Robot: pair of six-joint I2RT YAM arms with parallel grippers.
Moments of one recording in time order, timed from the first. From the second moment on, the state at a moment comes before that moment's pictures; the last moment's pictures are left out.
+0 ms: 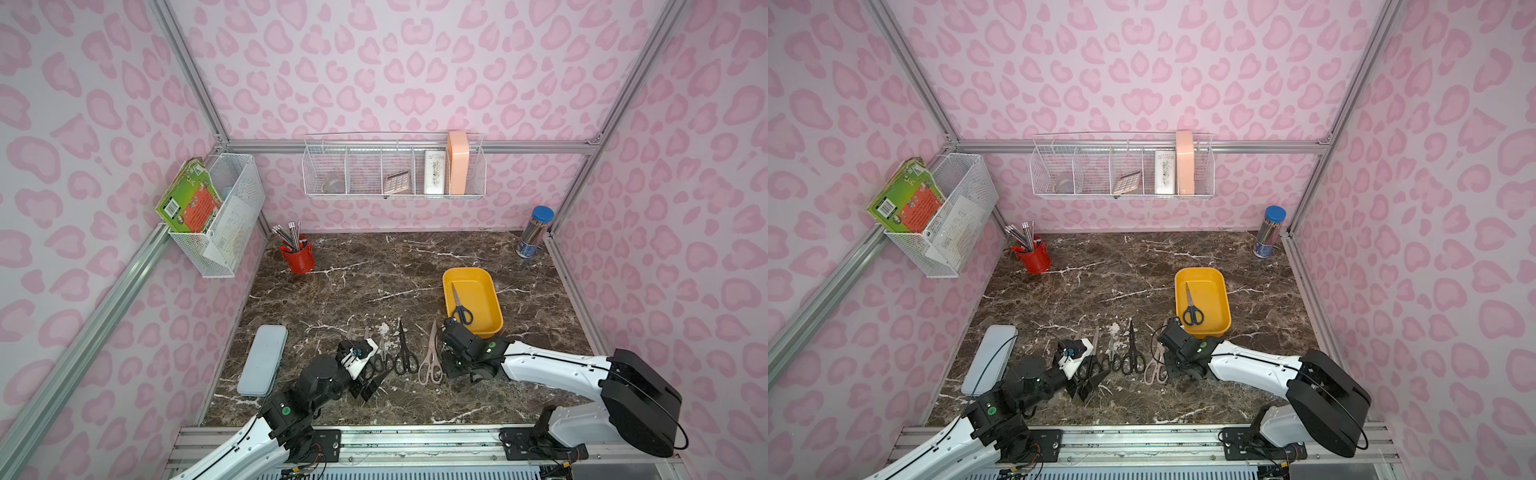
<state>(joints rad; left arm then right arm) -0.79 0.44 0.20 -0.15 0.05 0.08 0.94 1.39 0.68 -0.44 0.13 0.62</state>
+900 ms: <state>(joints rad) -0.79 0.41 0.20 -0.16 0.06 0.08 0.93 1.58 0.76 -0.46 0.16 0.73</state>
